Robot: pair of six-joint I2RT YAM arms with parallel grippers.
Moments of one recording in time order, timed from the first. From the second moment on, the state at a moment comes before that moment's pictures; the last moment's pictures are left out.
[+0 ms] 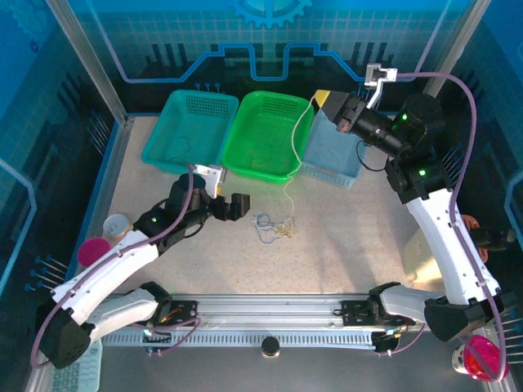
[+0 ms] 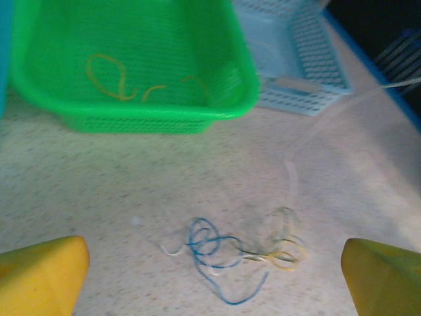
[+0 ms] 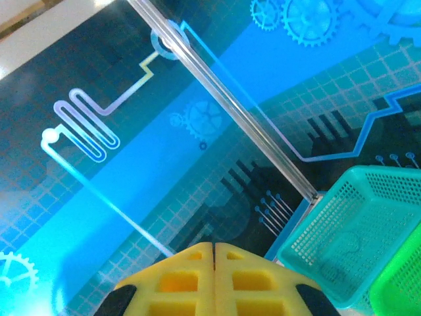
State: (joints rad) left arm -0.56 0.99 0.79 -0.30 0.09 -0.37; right arm 0.30 1.20 1.49 -0.15 -0.59 0.81
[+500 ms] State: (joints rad) left arm -0.56 1.17 1.21 -0.13 0.45 -0.41; right arm 0.42 1.19 1.50 -0.19 -0.63 0.71
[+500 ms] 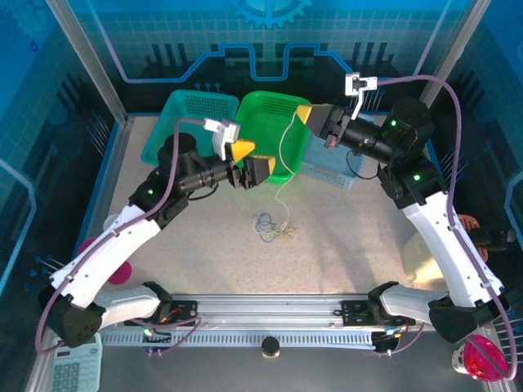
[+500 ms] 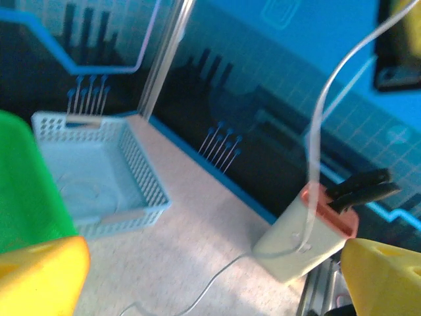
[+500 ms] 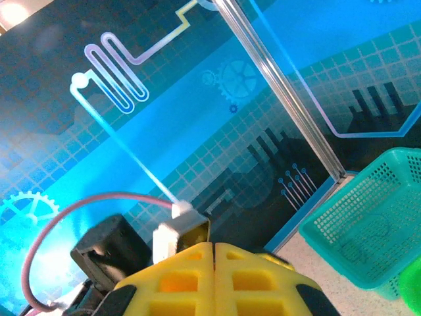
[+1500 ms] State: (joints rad) left arm -0.60 1.35 1.46 -0.05 0.58 -0.52; right arm 0.48 1.01 1.21 -0.27 -0.49 0.57
